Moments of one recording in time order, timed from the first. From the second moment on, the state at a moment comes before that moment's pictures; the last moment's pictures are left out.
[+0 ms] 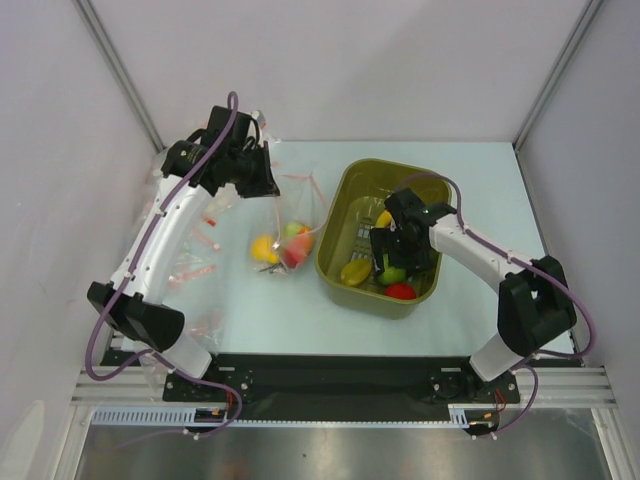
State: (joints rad) left arm -0.39 1.59 1.89 -1.14 0.11 -0.44; right arm 0.51 1.57 1.19 -0.86 -0.08 0.40
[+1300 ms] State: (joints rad) left arm -0.39 1.50 1.76 -1.10 0.16 -0.45; right arm 0.68 1.52 1.60 -0.33 -0.46 0.40
